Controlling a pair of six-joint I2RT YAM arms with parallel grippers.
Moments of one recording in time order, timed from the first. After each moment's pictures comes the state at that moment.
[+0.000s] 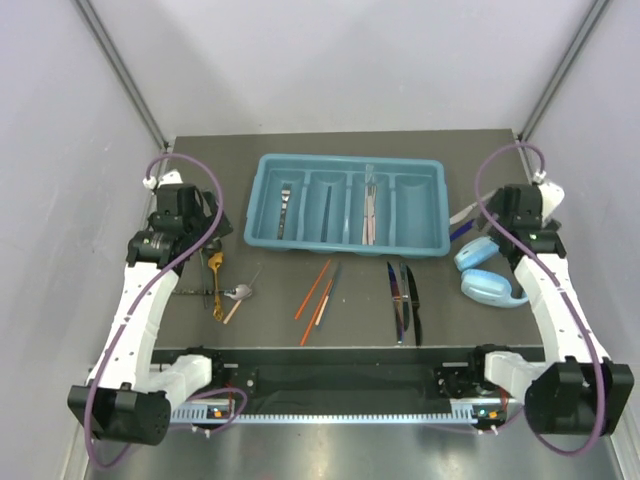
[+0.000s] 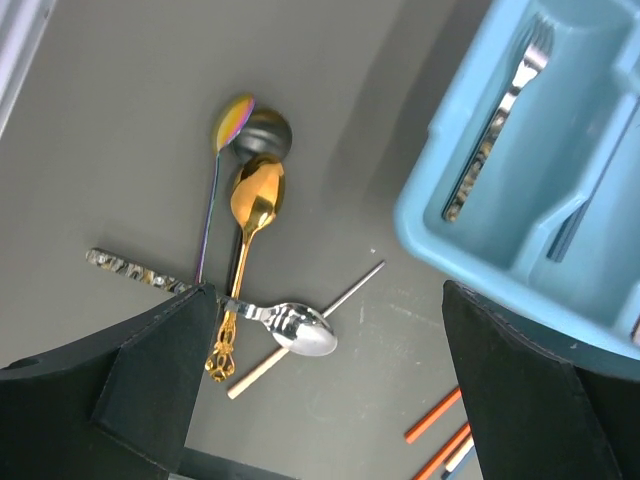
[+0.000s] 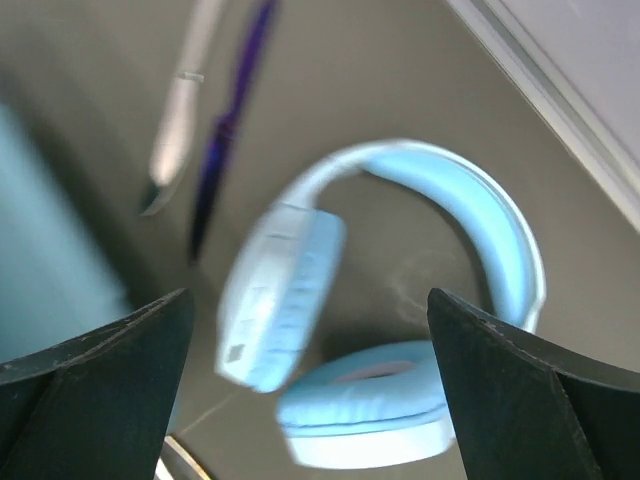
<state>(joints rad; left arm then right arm) -0.09 1.04 1.12 -0.81 -0.23 -0.49 0.00 1.07 0.95 -0.60 0.42 0.47</state>
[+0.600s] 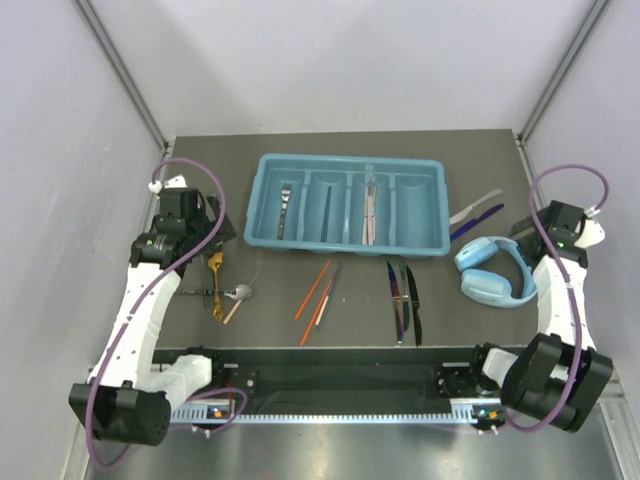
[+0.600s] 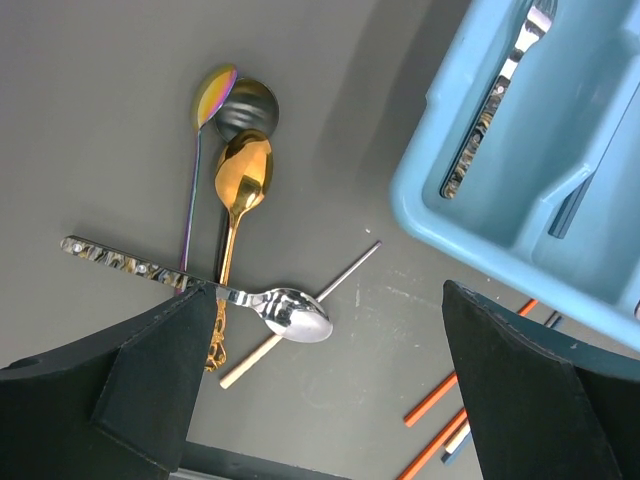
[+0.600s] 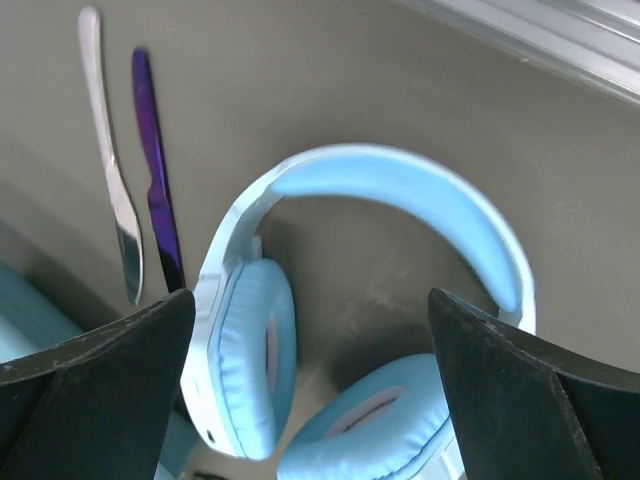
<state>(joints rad) -0.09 1.03 1.07 -0.81 -0.18 -0.49 -0.39 1.11 0.82 -0.54 0.19 0.71</state>
